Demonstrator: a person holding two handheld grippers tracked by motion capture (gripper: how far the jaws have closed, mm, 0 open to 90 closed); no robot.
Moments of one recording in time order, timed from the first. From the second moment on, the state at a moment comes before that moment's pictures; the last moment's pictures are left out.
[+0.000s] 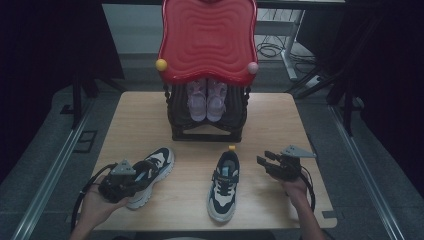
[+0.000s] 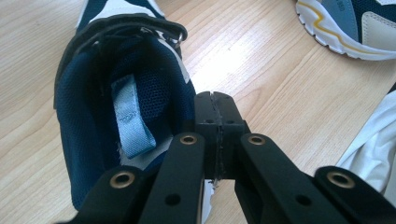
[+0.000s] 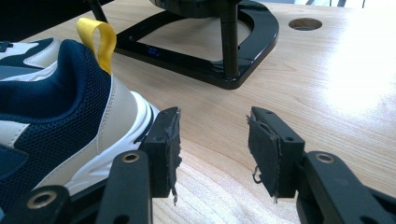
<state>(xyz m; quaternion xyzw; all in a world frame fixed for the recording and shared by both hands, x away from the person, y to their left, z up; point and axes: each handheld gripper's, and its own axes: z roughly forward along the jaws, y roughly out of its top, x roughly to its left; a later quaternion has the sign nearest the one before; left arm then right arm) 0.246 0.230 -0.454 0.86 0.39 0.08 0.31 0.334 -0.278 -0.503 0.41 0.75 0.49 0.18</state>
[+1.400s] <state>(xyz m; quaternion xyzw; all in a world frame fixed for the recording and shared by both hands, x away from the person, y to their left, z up) 0.265 0.188 -0.444 0.81 0.39 0.10 0.43 0.316 -0.272 -0.483 0.38 0.76 0.51 0.17</state>
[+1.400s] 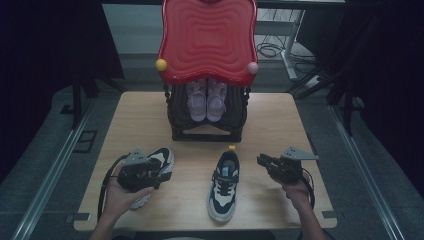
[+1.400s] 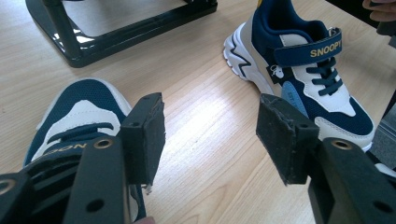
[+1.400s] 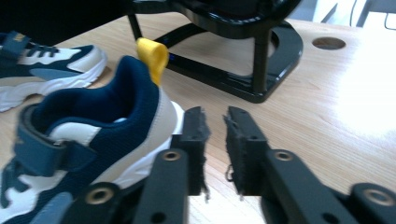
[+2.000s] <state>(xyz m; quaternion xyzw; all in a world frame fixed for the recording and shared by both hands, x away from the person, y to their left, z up) 0.267 0.190 -0.443 0.81 0.38 0.09 0.43 0.287 -0.220 -0.456 0.29 0.80 0.50 0.13</state>
